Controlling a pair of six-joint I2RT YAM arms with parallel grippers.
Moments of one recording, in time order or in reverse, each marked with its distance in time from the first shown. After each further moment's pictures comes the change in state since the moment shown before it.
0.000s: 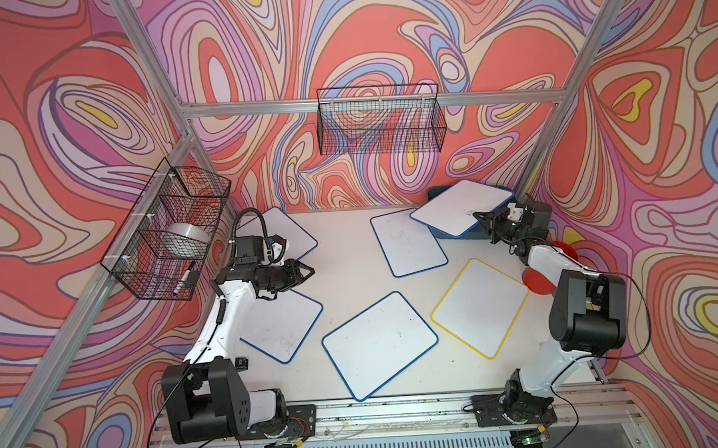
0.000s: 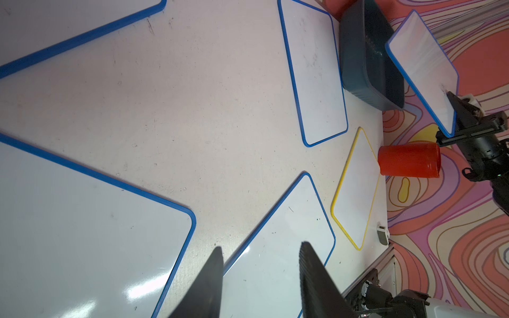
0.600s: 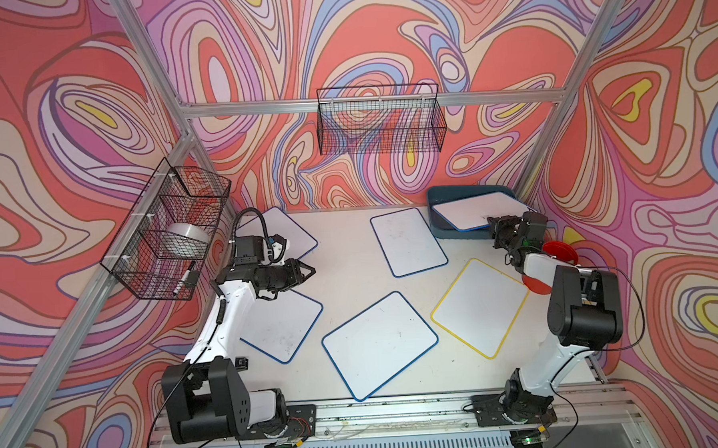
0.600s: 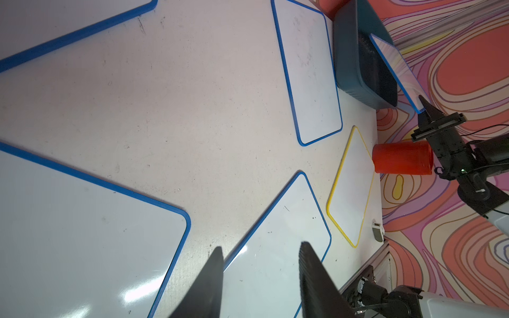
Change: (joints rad) left arm 0.000 0.000 -0.002 0.007 0.026 0.000; right arm -0.003 0.041 -0.105 0.161 0.356 0.145
